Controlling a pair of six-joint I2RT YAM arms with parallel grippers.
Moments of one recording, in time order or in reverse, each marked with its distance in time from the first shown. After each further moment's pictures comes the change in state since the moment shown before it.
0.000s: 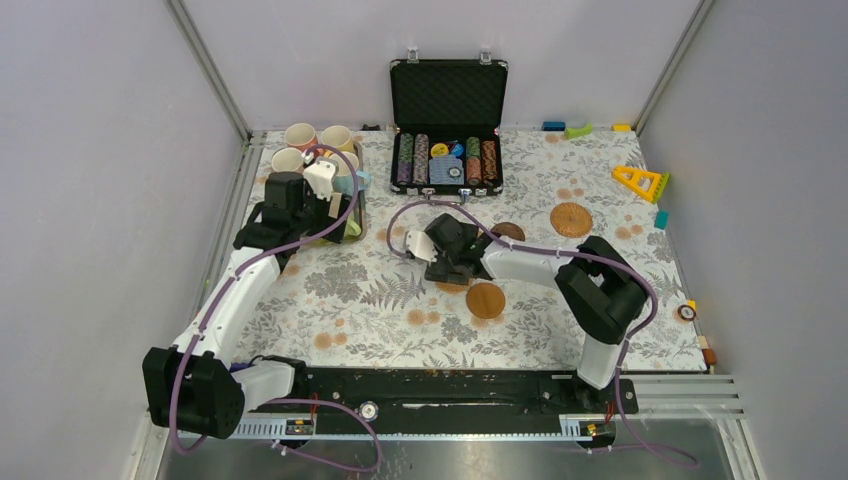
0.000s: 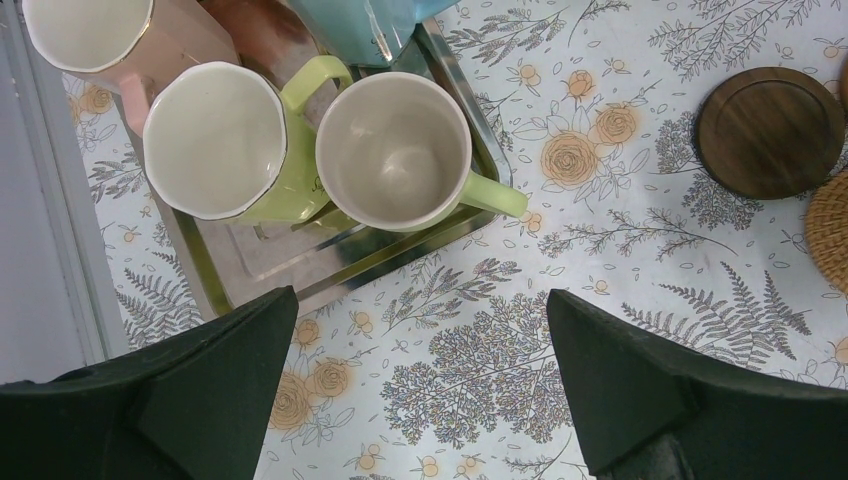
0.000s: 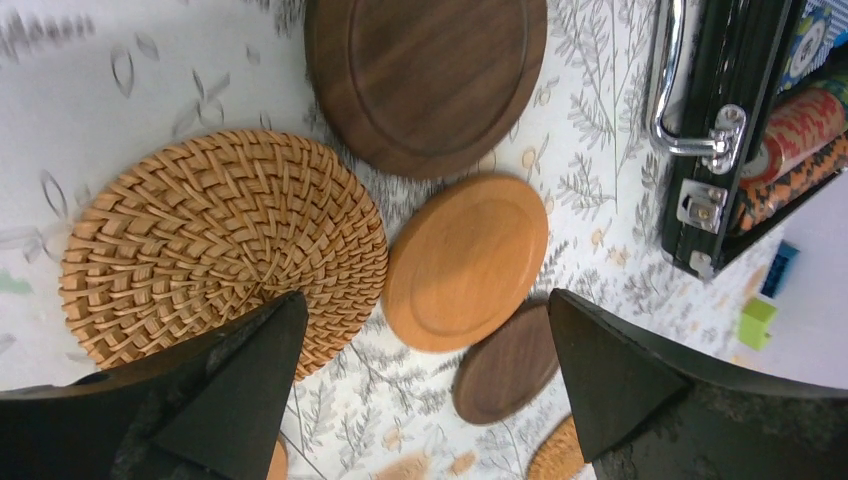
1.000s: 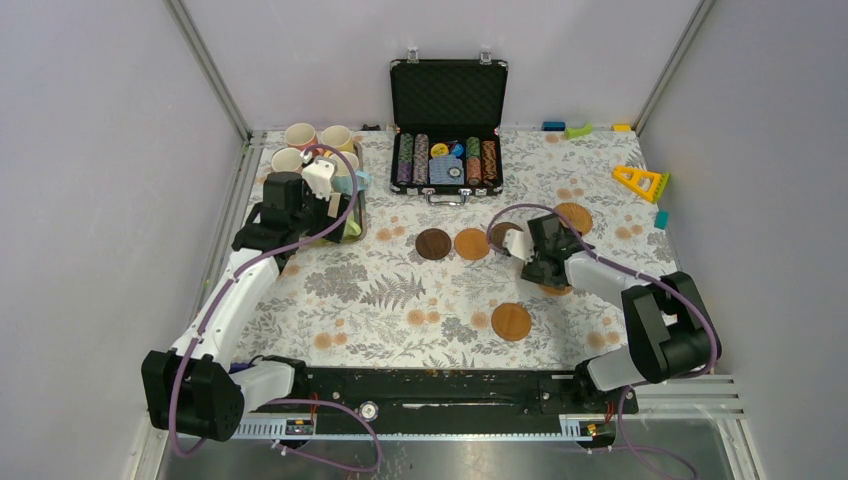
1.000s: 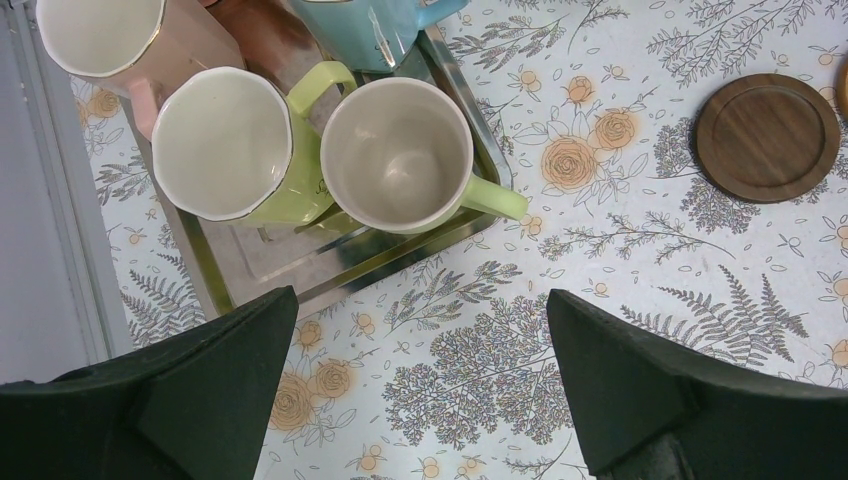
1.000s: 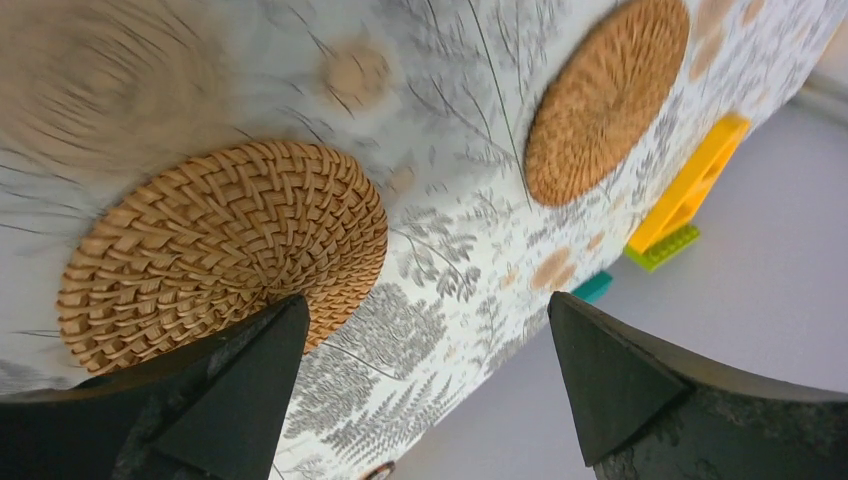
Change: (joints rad) left arm 0.002 -0.012 0.000 0.002 0.000 0.000; right arm -0.476 -0.363 -0.435 0.007 0.101 -0.302
